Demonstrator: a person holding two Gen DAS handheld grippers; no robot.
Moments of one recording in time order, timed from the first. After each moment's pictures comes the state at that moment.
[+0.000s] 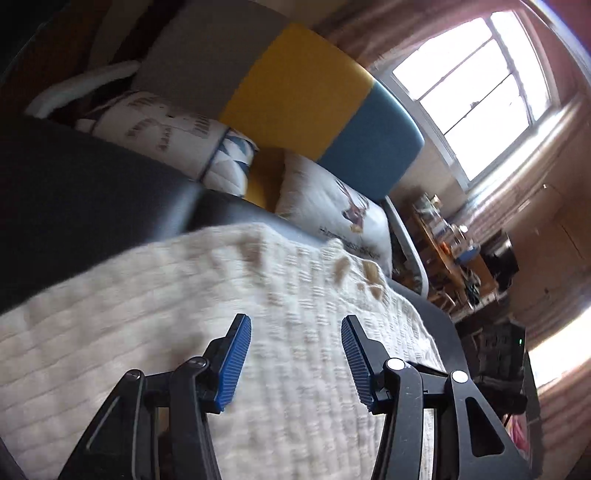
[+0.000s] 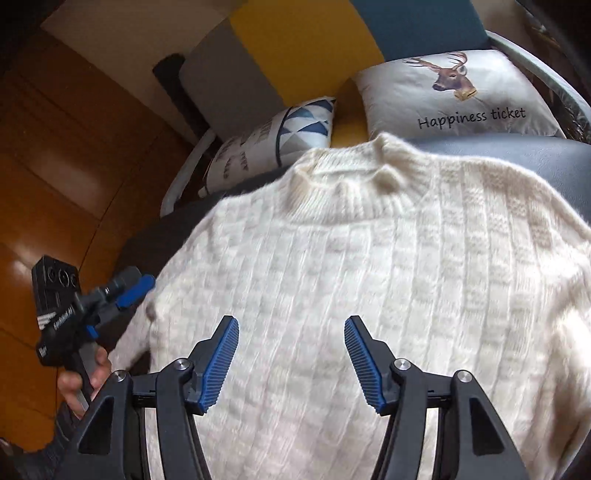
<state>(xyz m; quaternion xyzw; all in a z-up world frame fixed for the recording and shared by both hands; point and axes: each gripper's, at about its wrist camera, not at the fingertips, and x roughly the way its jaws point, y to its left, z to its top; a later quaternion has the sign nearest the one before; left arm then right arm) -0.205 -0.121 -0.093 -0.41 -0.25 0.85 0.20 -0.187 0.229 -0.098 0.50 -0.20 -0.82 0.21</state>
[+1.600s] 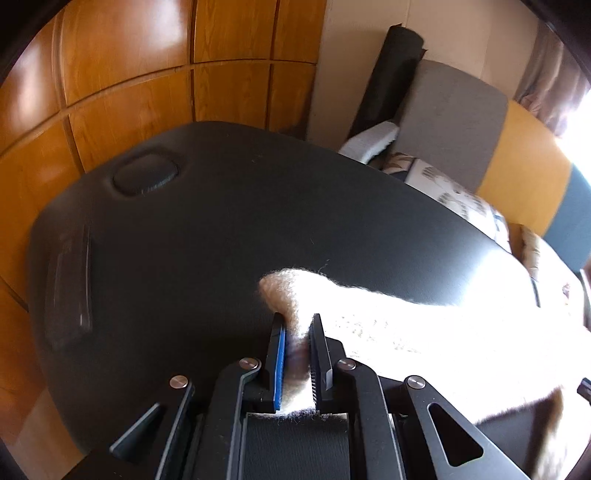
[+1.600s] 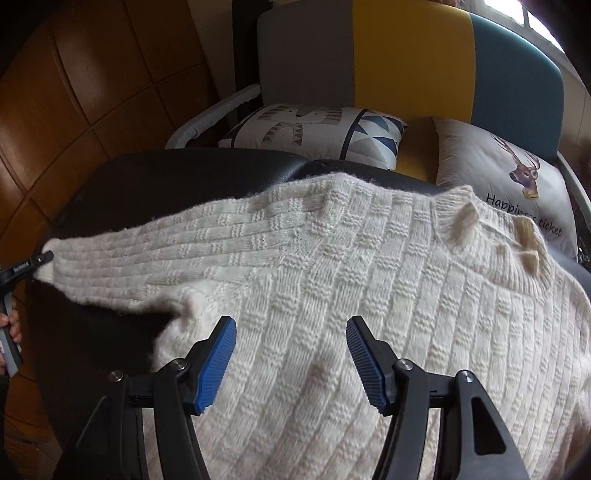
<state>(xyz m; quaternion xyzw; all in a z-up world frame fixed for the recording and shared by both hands) -0.154 -0.420 -0.121 -0.41 -0.13 0.89 -0.18 -0.228 0.039 -0.109 0.49 0.04 -0.85 0.19</state>
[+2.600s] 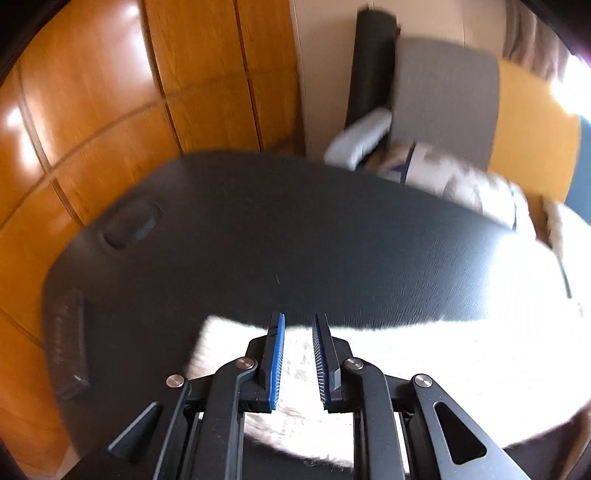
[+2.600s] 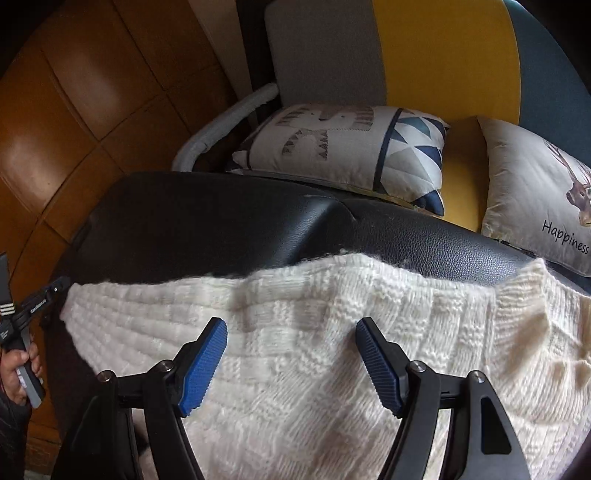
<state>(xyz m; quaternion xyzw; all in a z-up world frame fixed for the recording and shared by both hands) -0.191 -0.359 -0.118 -0.43 -0.05 0.88 -0.20 -0.343 0.030 -0.126 0.48 -0.01 -0.84 0.23</state>
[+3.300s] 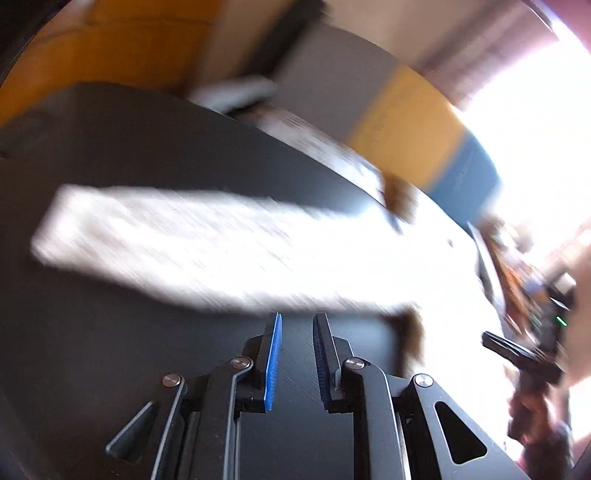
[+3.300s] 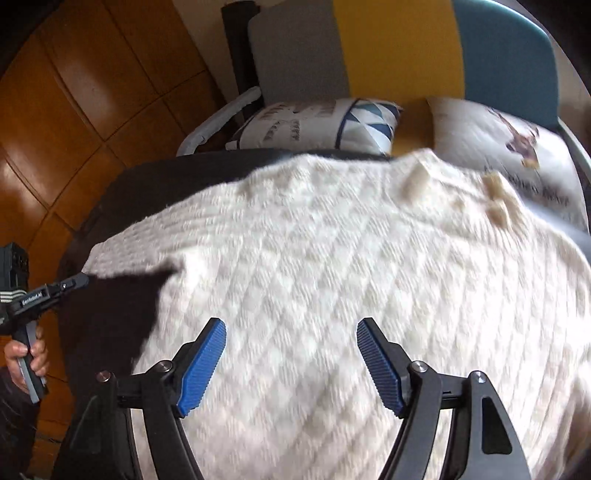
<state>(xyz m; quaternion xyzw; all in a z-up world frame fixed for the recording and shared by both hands) -0.082 -0.243 -0.091 -0.46 -0.22 0.85 0.12 -0.167 0.143 -0.104 0.51 -0.06 -0.83 0.21</state>
